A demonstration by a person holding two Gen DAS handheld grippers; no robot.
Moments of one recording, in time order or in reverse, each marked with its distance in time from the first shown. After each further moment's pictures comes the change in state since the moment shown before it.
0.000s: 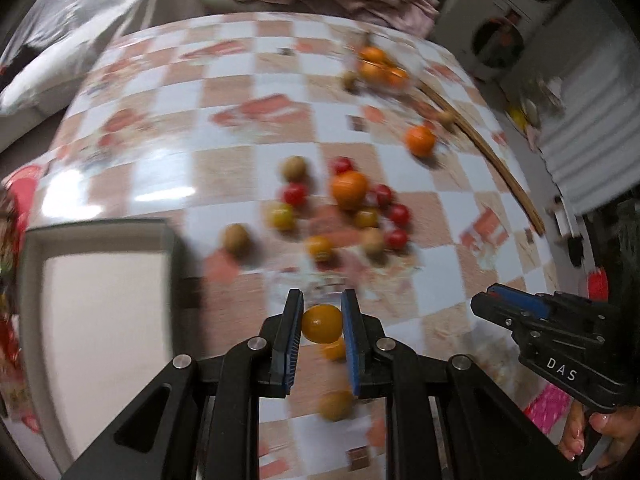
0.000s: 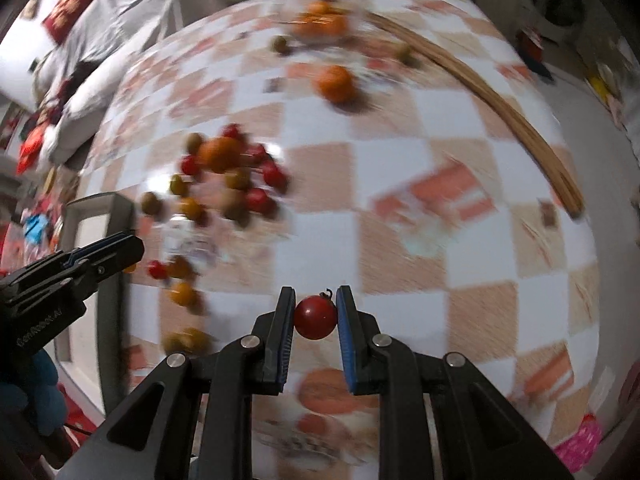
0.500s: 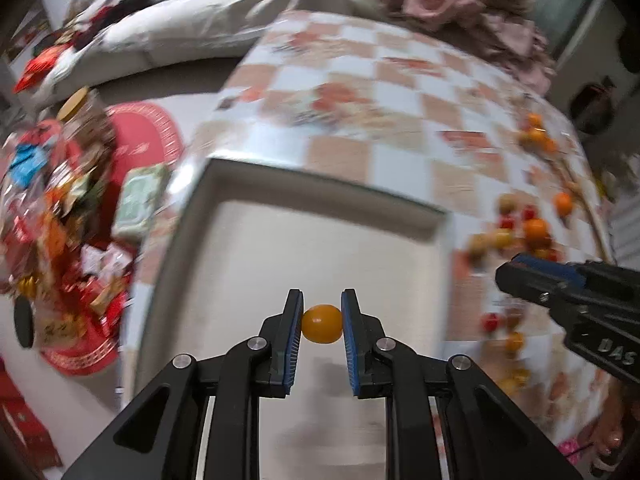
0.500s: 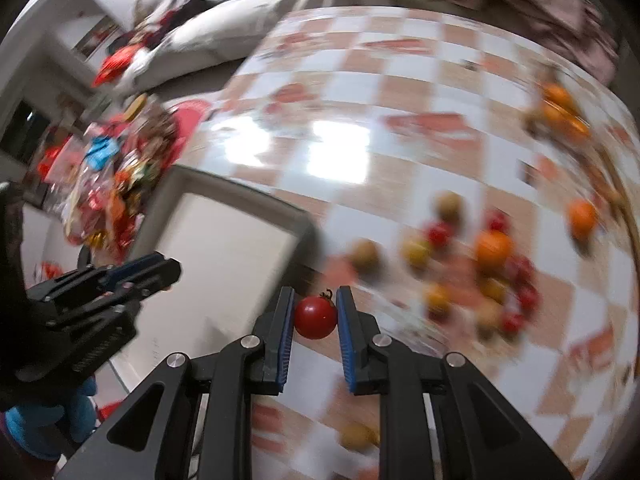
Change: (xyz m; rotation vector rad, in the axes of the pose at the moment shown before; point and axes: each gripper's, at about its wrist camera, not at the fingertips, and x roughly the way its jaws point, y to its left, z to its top) left arm -0.035 0.167 -0.041 -0.265 -0.050 0.240; right arm 0.039 0.195 0.039 -0.358 0.027 0.187
